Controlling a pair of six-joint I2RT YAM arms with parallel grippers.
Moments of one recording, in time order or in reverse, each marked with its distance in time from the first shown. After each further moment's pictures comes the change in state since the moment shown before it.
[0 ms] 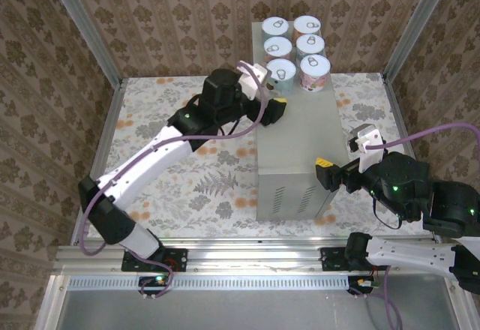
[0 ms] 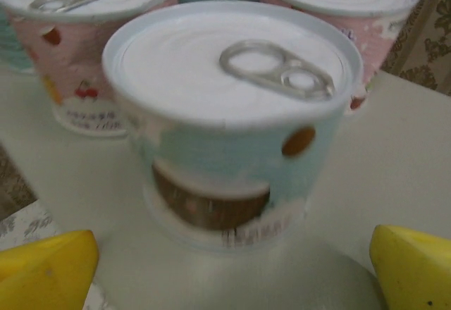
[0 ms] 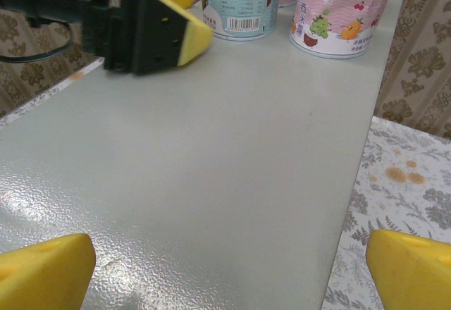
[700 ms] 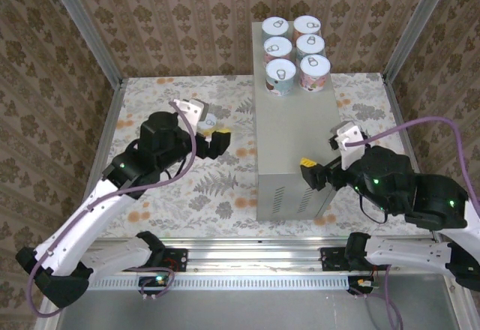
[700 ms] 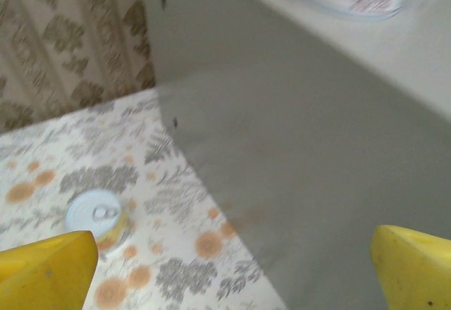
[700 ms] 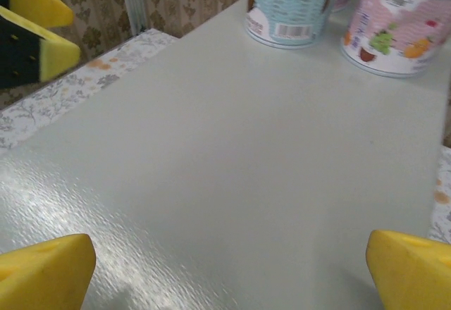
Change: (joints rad) left arm 0.102 -0.527 -0.414 -0.208 -0.125 -0.106; right arm 0.000 0.098 0.012 0.073 -0.065 -0.055
